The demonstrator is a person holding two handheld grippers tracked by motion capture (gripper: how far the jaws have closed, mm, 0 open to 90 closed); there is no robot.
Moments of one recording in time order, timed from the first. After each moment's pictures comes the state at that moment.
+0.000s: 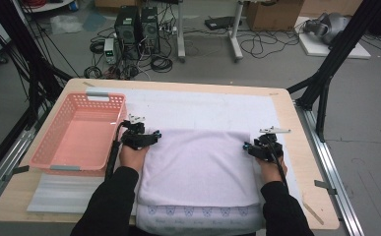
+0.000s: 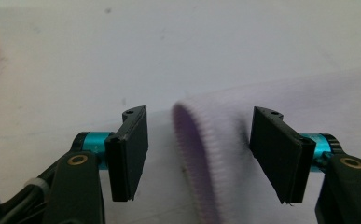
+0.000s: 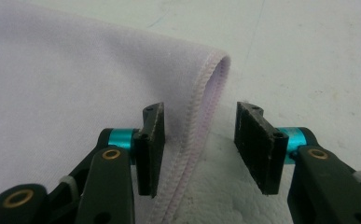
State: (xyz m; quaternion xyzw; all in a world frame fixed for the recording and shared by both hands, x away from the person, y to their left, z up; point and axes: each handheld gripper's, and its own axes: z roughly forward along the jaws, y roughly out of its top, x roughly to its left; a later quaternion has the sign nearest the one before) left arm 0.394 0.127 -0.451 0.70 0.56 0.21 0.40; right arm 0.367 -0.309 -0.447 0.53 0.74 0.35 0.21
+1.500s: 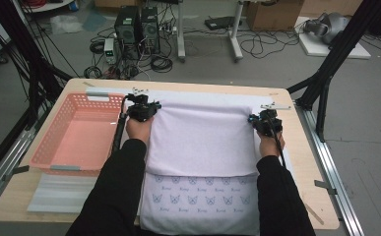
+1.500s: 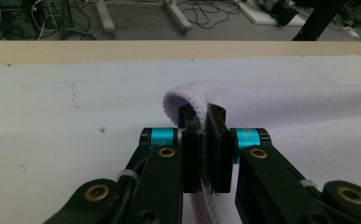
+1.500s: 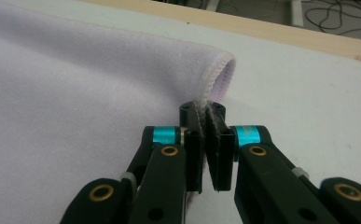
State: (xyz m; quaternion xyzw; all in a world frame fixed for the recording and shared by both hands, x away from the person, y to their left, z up) left arm 0.469 0.115 -0.409 0.67 0.53 0.23 0.47; right arm 0.440 -0.314 -0.420 0.51 0.72 0.38 0.27
